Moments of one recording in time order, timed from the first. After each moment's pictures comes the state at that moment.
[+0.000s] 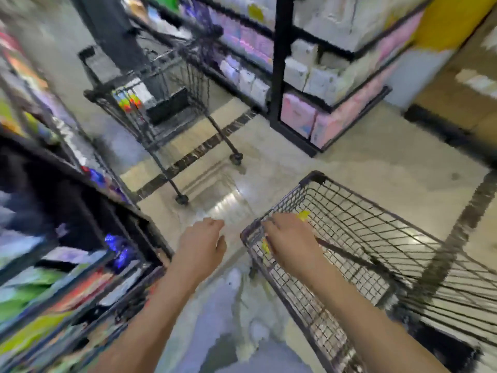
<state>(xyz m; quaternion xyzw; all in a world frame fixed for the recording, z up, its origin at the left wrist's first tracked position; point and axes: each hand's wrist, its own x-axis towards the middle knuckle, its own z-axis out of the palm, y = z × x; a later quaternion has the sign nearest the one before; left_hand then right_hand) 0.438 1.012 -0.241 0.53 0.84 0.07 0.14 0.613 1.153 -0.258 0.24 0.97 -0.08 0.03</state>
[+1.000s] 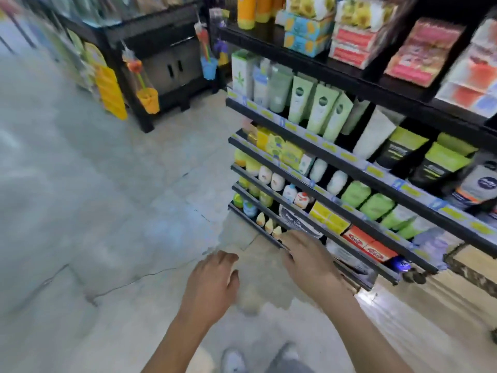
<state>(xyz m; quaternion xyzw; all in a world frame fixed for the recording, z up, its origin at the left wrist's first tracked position) 0.567 0.332 -0.221 -0.15 0.97 0.18 0.00 0.425 0.520 -0.207 -0.35 0.92 -0.15 0.06</state>
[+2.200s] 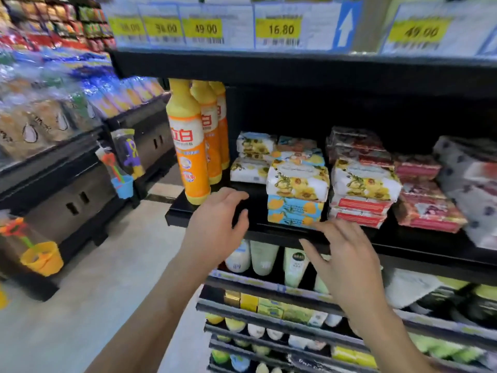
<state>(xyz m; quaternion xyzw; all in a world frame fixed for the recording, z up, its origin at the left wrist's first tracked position) 0.059 0.101 -0.014 0.16 0.94 0.24 -0.21 0.106 0.343 -0.058 -0.07 0.94 -0.15 -0.31</state>
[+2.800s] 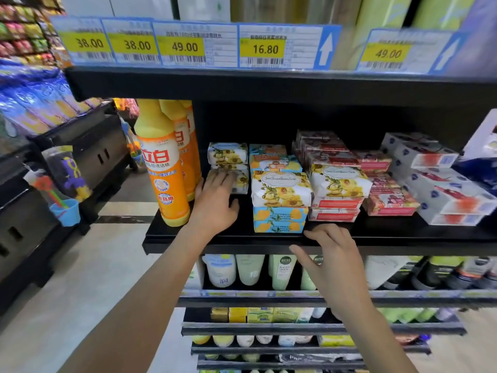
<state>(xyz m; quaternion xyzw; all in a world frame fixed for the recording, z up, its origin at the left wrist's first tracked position) -0.057 0.120 -0.023 0.21 0.95 0.21 -0.14 0.108 0.335 -0.072 0.03 0.93 -0.15 -0.34</state>
